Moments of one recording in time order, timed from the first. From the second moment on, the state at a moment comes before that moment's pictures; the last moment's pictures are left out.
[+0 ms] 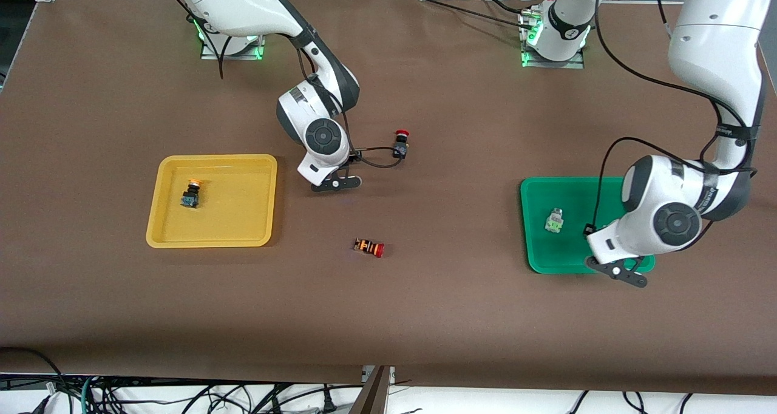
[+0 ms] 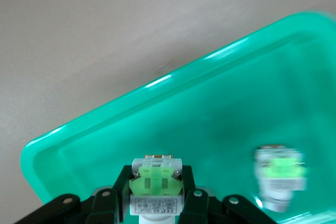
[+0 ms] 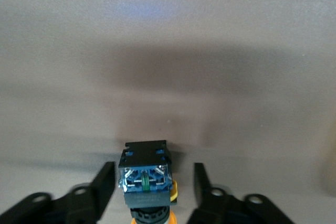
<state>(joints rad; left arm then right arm) 0.21 0.66 -0.23 -1.65 0.33 2.21 0.24 0.59 0.62 0.09 -1.82 0.04 2.19 0.50</state>
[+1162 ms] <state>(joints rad) 0.15 0.31 -0.39 -1.32 0.22 1.58 -0.07 0.45 0.52 -0.21 -1.76 0.04 1.99 0.17</state>
